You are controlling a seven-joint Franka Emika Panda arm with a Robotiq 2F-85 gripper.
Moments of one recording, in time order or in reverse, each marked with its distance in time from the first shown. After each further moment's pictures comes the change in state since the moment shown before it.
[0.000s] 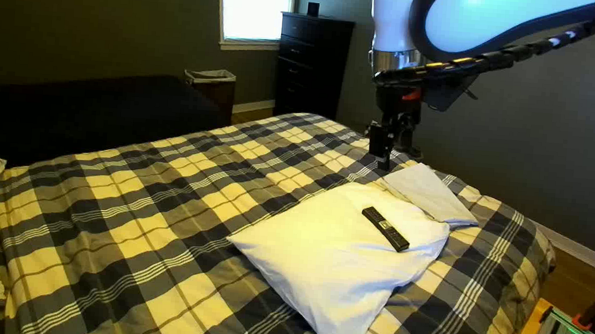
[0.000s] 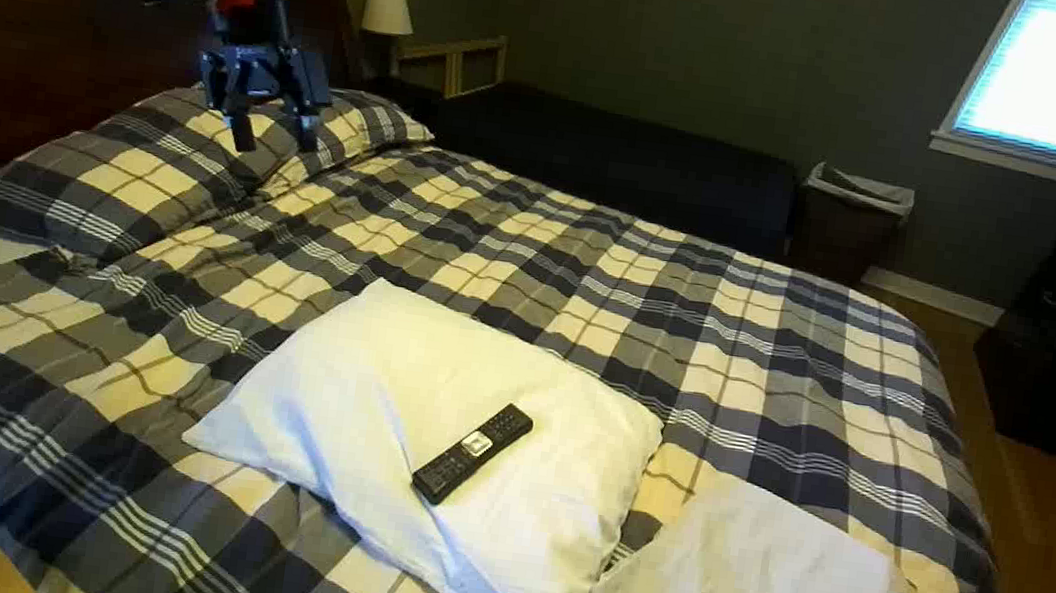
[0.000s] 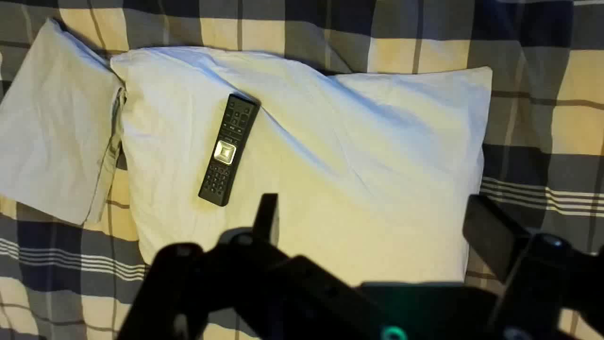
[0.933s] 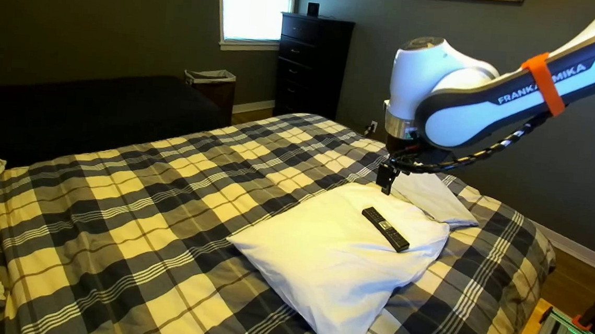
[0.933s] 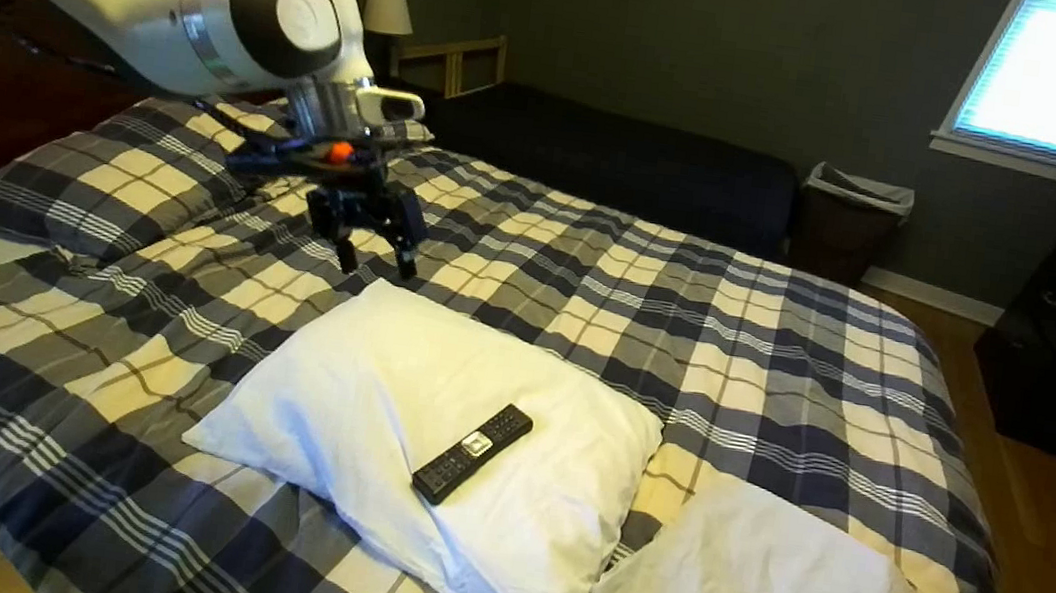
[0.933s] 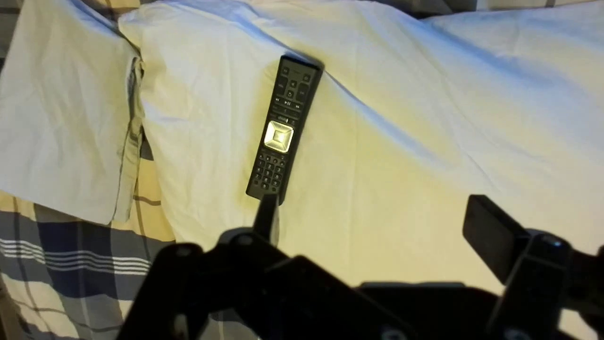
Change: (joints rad) arm -0.064 0.092 -0.179 -0.280 -0.190 0.521 0.014
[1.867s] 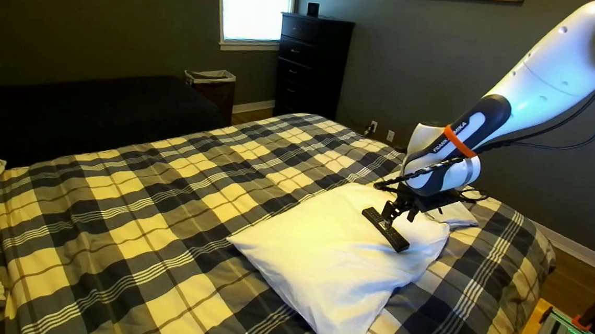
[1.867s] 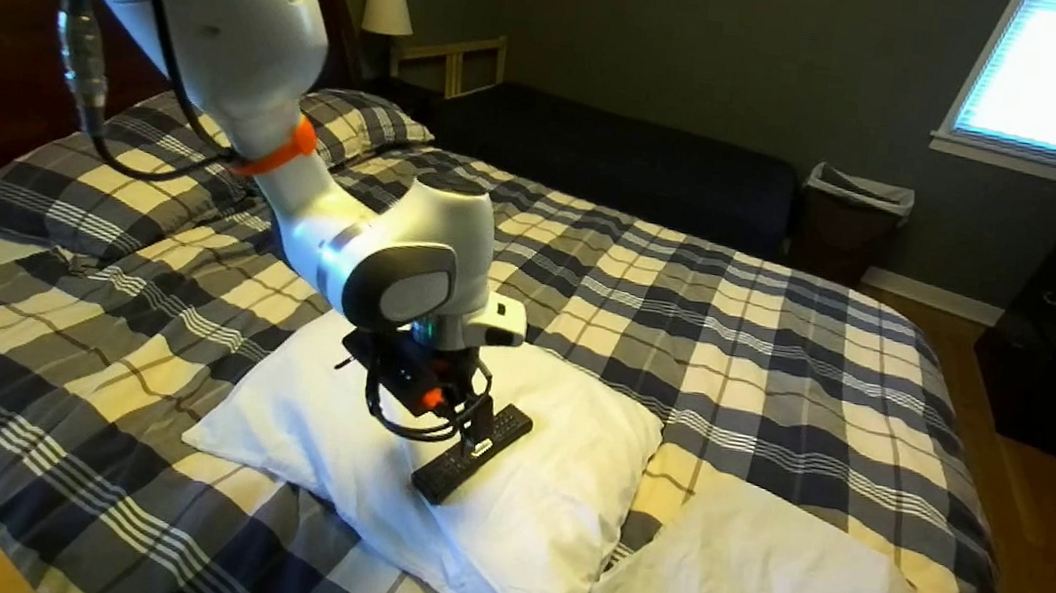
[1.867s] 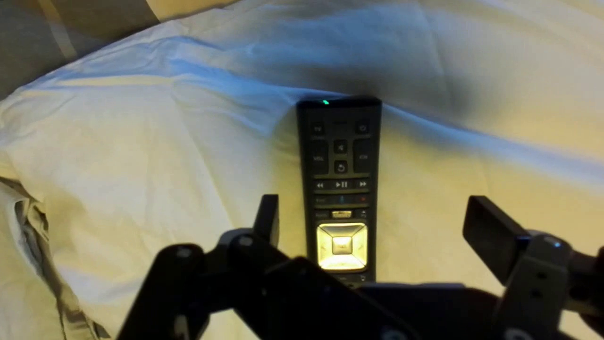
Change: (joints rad) arm -0.159 0.480 -0.163 0.022 0.332 0.476 -0.201
